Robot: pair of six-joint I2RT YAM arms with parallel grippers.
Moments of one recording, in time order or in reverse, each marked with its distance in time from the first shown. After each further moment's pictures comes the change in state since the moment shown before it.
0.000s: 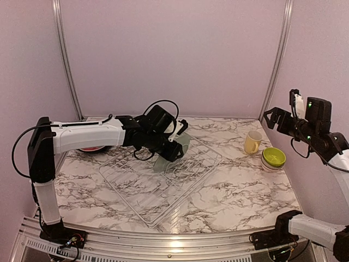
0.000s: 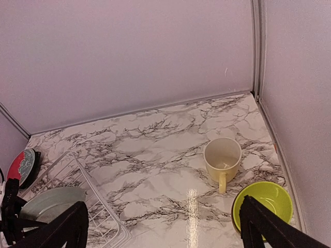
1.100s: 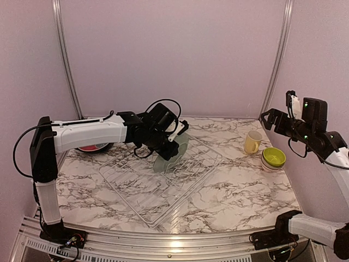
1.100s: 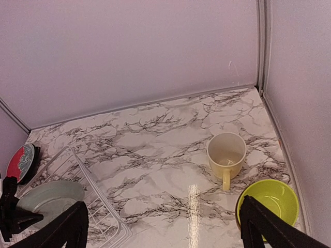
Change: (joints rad) left arm -0.009 0.024 0.084 -0.137 -0.074 0.085; right arm 0.000 0.030 -0.015 0.017 -0.024 0.000
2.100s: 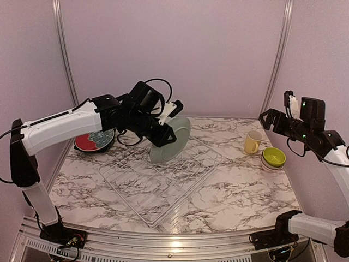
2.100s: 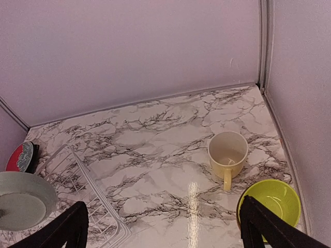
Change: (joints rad) left arm 0.005 -0.182 0.034 -0.082 0.096 -0.017; right arm 0.000 0.023 0.000 0.008 -0.006 -0.003
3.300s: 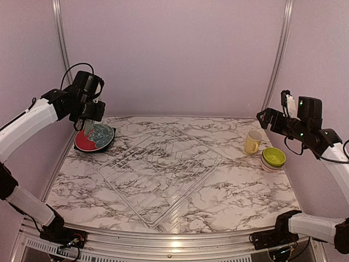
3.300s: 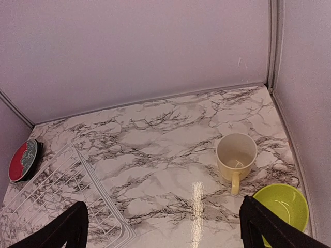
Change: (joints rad) left arm 0.426 -0.325 -0.230 -0.049 -0.562 0.004; right arm 0.000 0.036 -0.004 0.038 -0.034 0.000
